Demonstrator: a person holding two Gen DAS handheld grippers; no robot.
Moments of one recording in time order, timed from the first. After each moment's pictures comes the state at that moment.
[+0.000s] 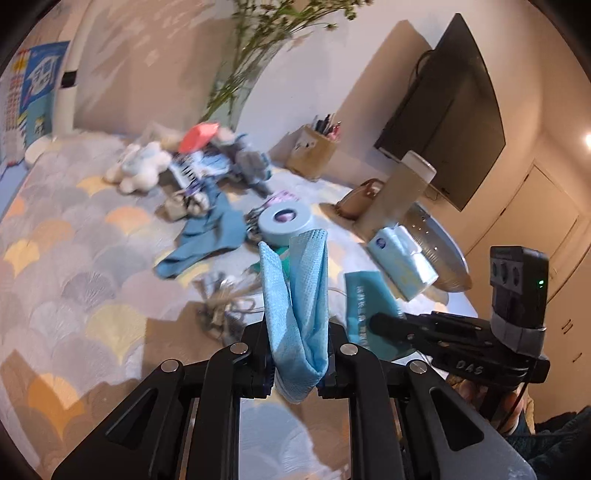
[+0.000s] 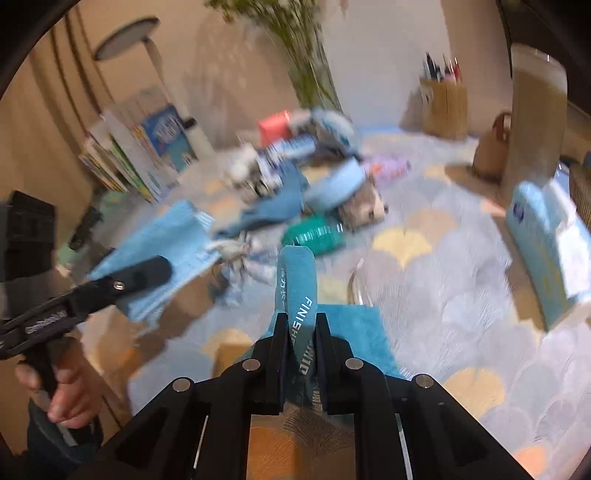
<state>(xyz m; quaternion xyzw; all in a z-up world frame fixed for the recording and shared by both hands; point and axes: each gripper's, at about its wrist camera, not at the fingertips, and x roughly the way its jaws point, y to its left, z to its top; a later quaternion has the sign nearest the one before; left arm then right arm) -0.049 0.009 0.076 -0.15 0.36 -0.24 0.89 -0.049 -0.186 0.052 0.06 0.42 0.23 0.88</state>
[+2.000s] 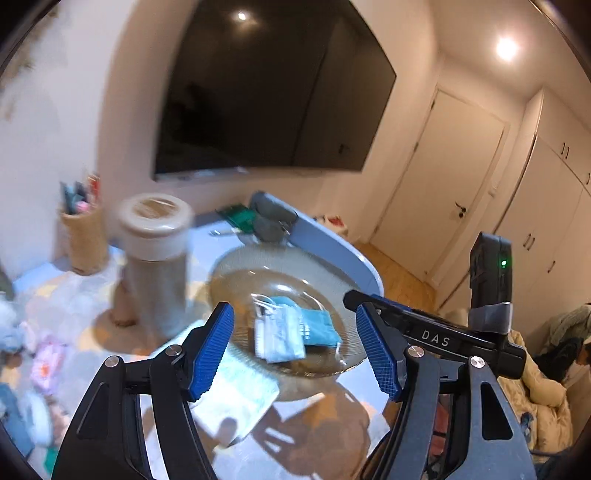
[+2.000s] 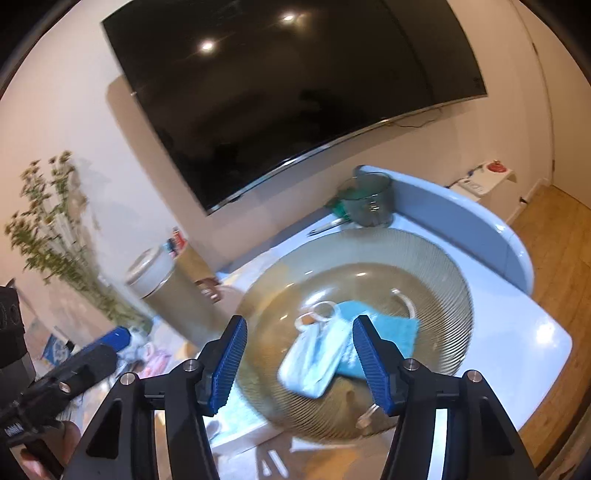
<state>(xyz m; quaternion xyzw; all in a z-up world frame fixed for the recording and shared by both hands) 0.028 -0.287 0.185 -0.03 0.30 -0.42 0.86 -0.057 -0.512 0.130 0.25 0.29 -0.06 0.92</state>
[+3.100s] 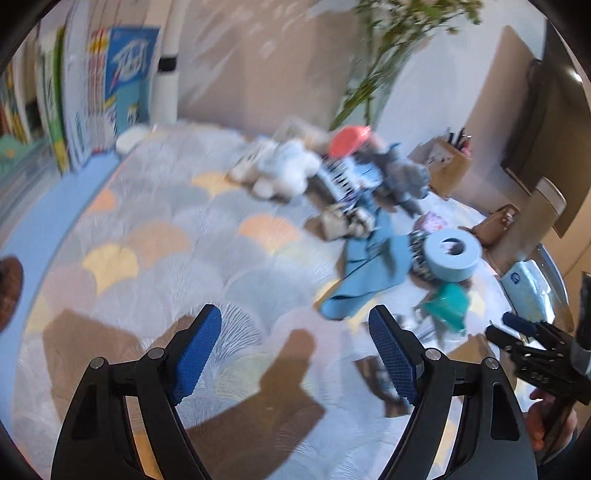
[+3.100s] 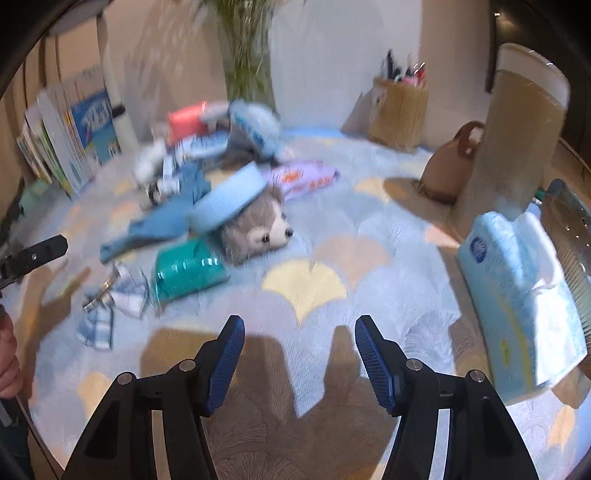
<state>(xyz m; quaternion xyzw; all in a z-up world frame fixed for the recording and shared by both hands) 0.007 0.072 0.016 -0.14 0.39 -0.03 0.91 0.015 -0.198 0.015 -0.03 0.43 0.11 0.90</state>
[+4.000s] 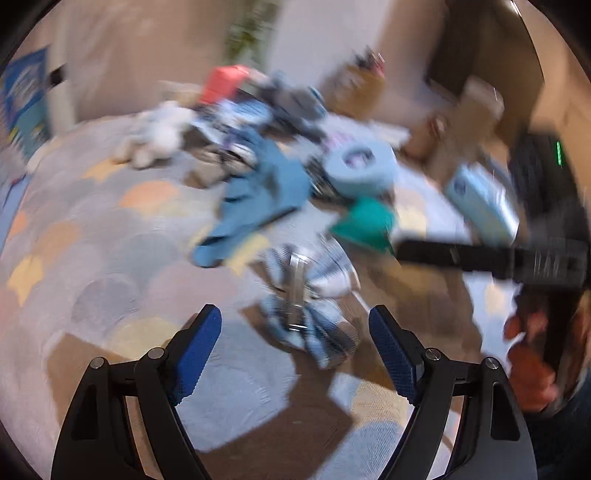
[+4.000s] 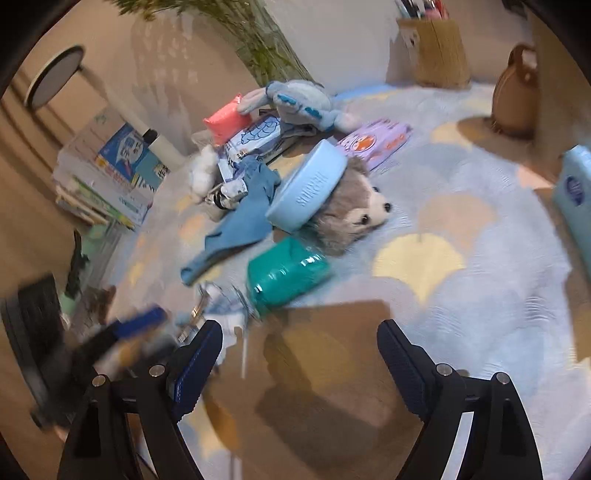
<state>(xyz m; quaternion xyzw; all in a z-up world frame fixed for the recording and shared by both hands) -0.002 -0.003 0.011 -0.02 0.44 -0.17 0.88 0.037 -0.183 0.010 0.16 0.49 0.21 0.83</state>
